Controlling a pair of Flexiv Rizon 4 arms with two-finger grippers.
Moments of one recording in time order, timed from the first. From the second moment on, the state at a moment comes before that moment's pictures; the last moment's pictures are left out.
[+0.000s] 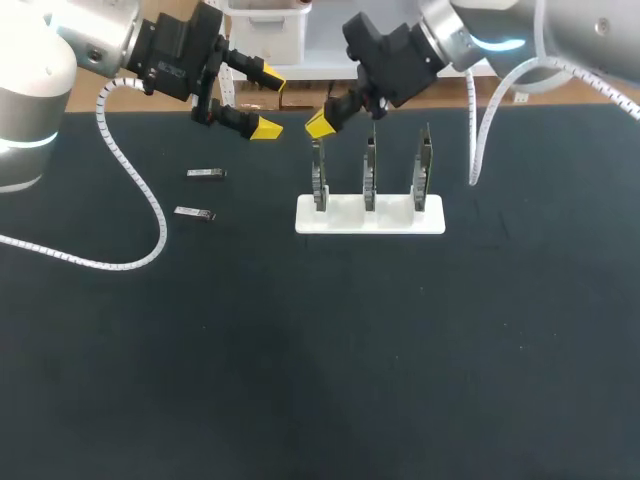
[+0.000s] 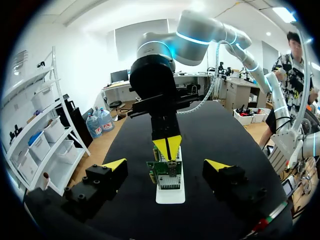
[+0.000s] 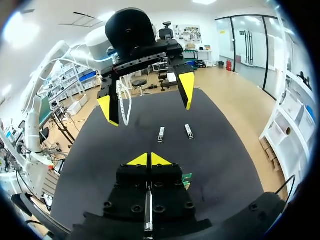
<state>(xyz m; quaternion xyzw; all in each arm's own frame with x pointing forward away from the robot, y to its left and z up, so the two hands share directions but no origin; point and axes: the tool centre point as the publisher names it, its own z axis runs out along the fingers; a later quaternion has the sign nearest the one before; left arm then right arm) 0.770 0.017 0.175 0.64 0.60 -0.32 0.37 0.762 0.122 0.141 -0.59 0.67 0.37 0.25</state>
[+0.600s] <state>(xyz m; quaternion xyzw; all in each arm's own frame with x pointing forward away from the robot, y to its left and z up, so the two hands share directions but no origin) 0.770 0.017 0.175 0.64 0.60 -0.32 0.37 0.759 0.123 0.140 -0.58 0.68 0.38 0.25</state>
